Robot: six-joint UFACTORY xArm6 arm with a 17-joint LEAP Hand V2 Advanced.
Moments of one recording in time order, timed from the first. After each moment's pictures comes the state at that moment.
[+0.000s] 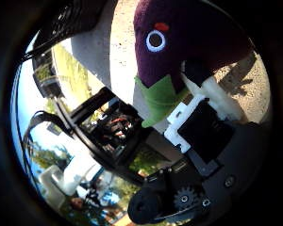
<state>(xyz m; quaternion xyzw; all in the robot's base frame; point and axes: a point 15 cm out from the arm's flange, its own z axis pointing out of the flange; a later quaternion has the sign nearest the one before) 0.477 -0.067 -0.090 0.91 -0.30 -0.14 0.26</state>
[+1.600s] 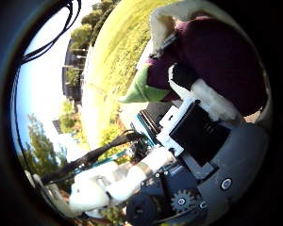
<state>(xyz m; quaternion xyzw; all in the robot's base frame) 0.425 0.123 0.304 0.92 -0.37 -0.11 -0.04</state>
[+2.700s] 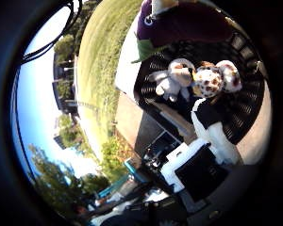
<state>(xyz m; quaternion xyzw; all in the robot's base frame) 0.516 0.229 0.135 0.89 -0.43 -0.13 0.05</state>
